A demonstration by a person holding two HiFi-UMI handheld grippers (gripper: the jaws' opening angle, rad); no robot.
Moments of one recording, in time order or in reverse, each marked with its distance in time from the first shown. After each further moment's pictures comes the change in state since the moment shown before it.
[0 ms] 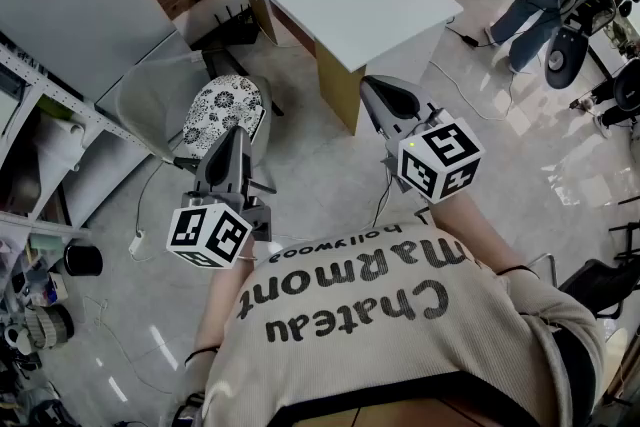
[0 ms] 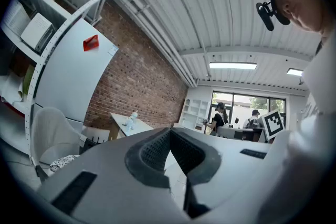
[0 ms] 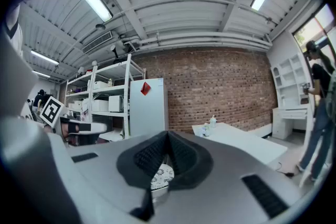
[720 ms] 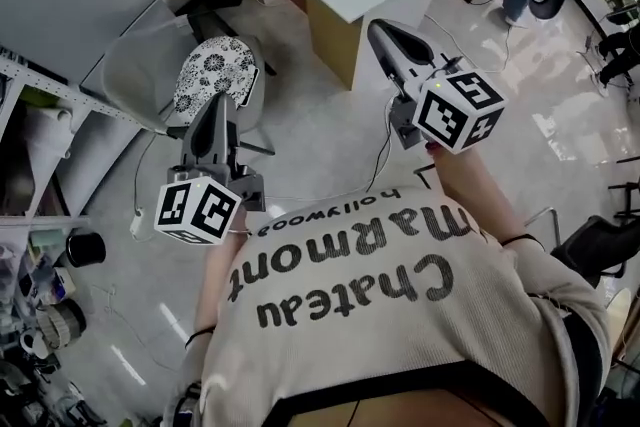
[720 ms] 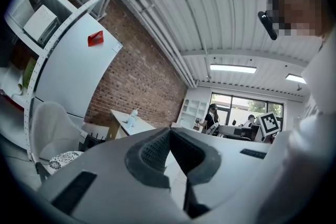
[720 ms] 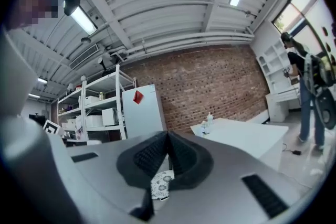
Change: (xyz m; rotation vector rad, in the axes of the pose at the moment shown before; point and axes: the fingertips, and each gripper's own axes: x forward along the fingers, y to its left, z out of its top) left arm -0.012 0.031 -0.010 -0.033 0.007 -0.016; right arm 0.004 -0.007 -0.005 0.171 -0.079 -0.046
